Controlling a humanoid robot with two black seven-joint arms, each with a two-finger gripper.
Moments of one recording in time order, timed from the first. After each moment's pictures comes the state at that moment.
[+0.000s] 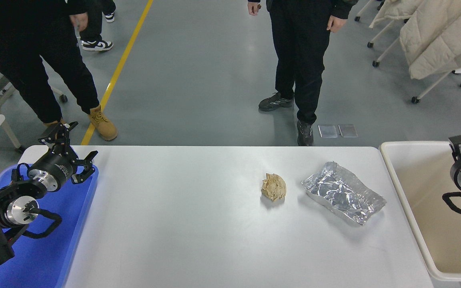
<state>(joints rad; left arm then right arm) -0.65 0.56 -0.50 -0.55 -0.03 -0.40 -0.37 0.91 -0.51 0.17 0.41 -0.18 -0.22 -0.04</state>
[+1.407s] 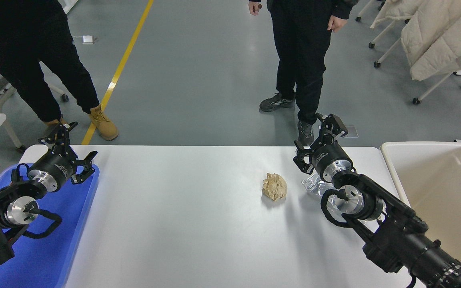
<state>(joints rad) -0.65 0.56 -0.50 -0.55 -0.03 -0.40 -0.37 0.58 -0.08 0.85 0.90 -0.26 -0.21 0.32</state>
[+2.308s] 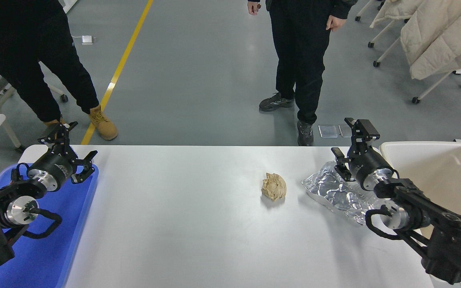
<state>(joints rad) -0.65 0.56 -0.50 -0.55 -0.03 -0.40 -0.37 0.62 -0.53 0.52 1.07 -0.32 -0.18 0.32</state>
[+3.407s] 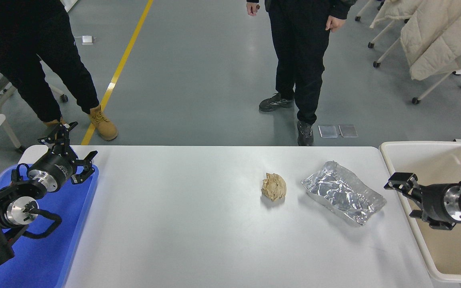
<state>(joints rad) -0.65 0.56 -0.50 -0.55 -0.03 -0.40 -0.37 1.12 -0.88 -0.38 1.20 -0.32 0.05 -0.13</state>
